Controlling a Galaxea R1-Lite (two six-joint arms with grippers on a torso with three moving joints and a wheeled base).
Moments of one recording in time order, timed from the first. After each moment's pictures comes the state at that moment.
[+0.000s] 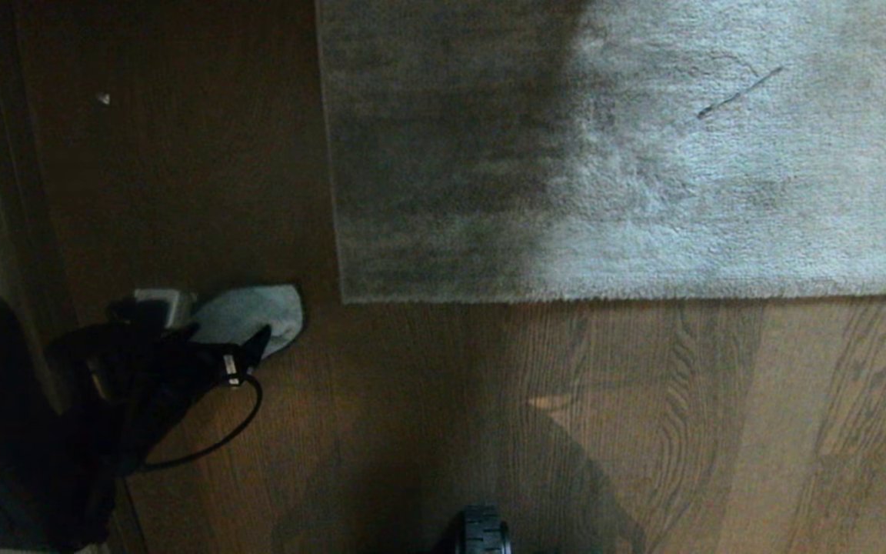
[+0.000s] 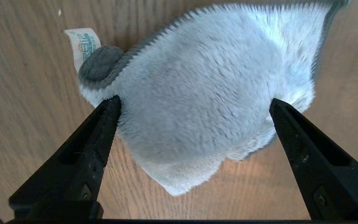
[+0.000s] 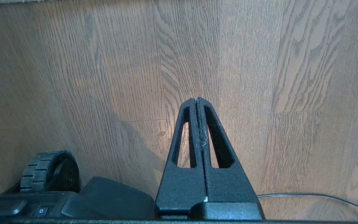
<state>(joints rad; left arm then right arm) -0.01 2.03 -0.35 -1.52 0.02 -0.01 0.00 0.00 0.00 -0.01 -0.03 0.04</state>
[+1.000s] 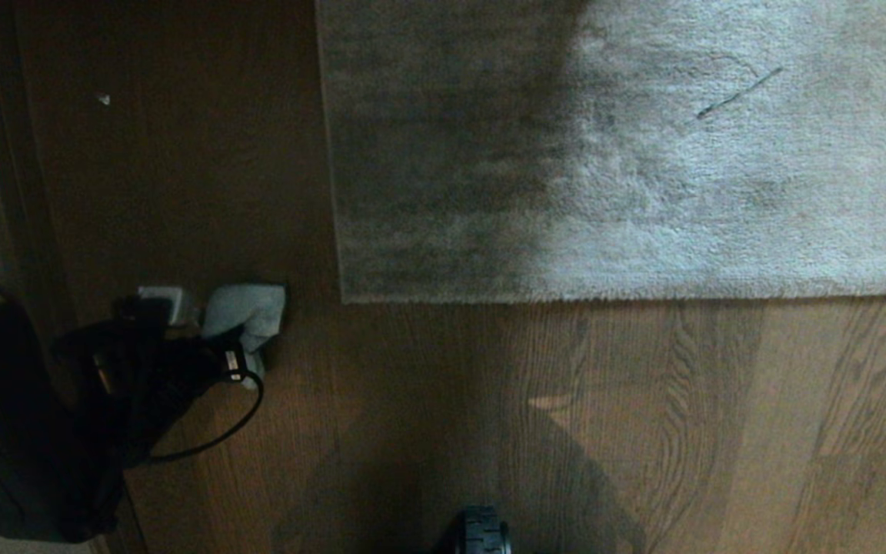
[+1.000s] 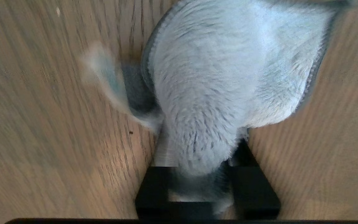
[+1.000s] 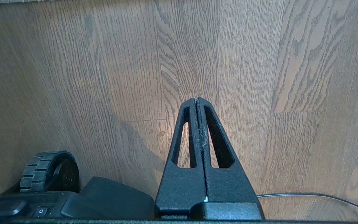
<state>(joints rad) -0.01 2.05 -0.38 -1.52 0.02 -0.02 0.00 0.00 0.00 -0.01 -0.03 0.04</state>
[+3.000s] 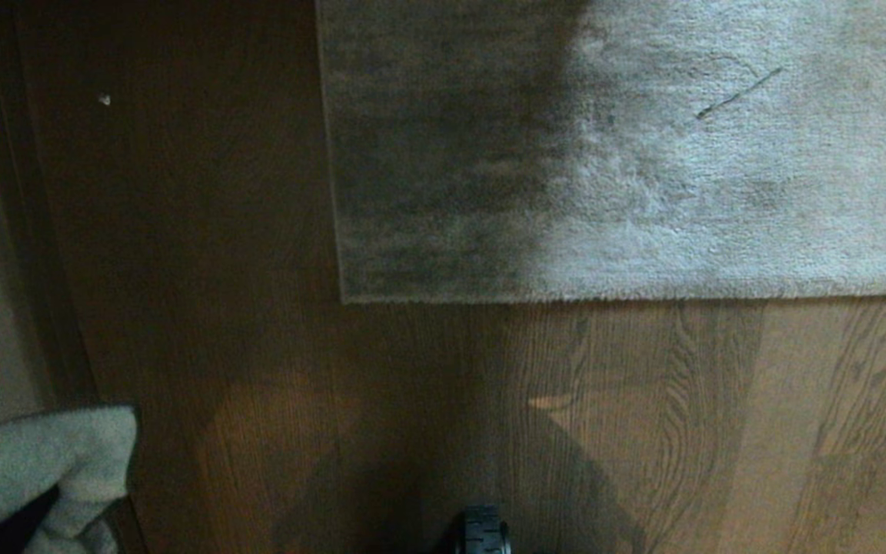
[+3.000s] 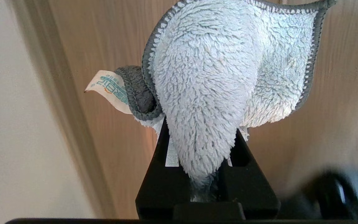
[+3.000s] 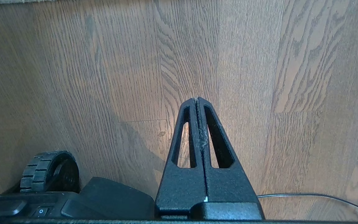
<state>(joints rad) -0.02 0.57 0.00 -0.46 0.05 0.02 0.00 0.00 0.00 -0.01 -0.03 0.04</state>
